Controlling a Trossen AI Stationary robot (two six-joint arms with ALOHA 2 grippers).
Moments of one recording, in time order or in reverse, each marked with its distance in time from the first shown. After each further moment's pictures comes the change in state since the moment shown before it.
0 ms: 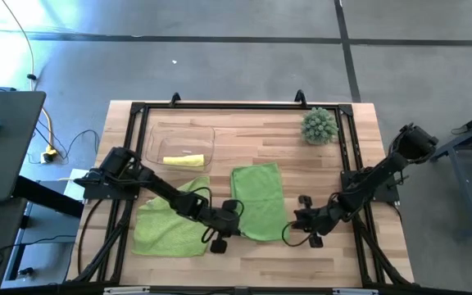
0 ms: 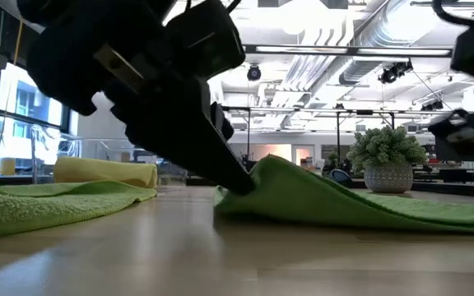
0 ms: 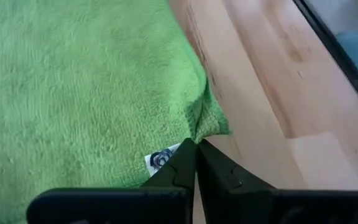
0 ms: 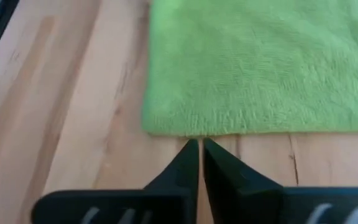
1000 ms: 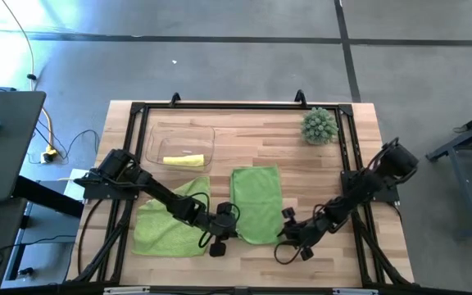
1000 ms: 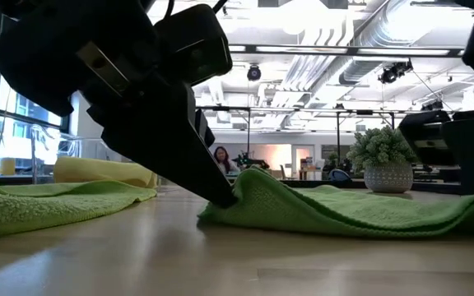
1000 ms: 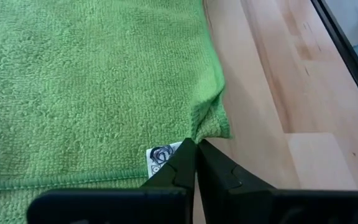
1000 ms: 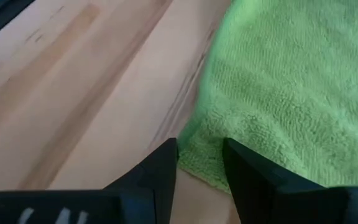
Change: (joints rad) left arm -0.051 0.000 -0.015 -0.019 -0.086 -0.137; right arm 0.005 0.335 0.114 0.272 -0.029 -0.337
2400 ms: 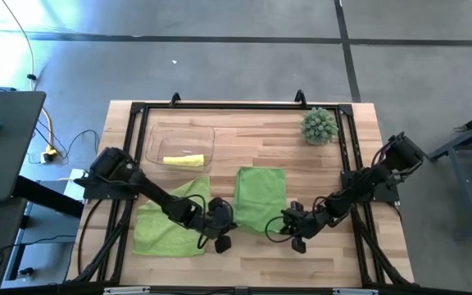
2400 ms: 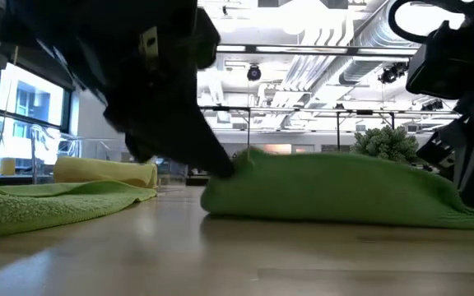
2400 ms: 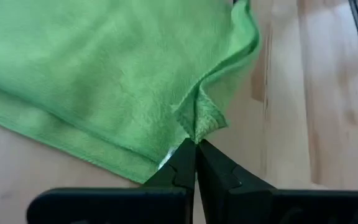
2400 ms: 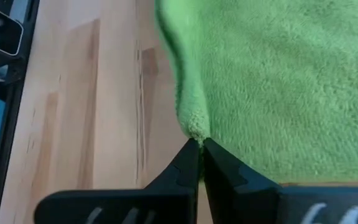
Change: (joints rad) left arm -0.037 -0.060 0.001 -0.097 -0.255 -0.296; right arm -0.063 -0.119 -0.002 -0.122 -0.026 0.597
